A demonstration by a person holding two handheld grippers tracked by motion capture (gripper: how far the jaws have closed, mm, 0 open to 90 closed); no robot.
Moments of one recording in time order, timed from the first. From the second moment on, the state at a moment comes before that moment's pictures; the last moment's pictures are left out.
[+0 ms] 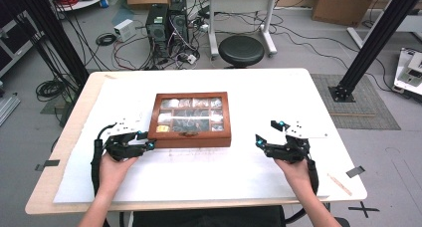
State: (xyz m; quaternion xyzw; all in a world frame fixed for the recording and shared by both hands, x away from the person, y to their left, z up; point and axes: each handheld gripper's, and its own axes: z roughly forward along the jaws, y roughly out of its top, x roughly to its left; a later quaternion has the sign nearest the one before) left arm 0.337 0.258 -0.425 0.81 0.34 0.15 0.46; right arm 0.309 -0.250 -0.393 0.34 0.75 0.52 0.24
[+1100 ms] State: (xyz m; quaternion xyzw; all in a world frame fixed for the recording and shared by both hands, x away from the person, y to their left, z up) left arm 0.332 0.252 -0.403 0.77 0.37 0.21 0.48; right arm 0.309 -0.248 -0.392 0.35 0.74 0.51 0.25
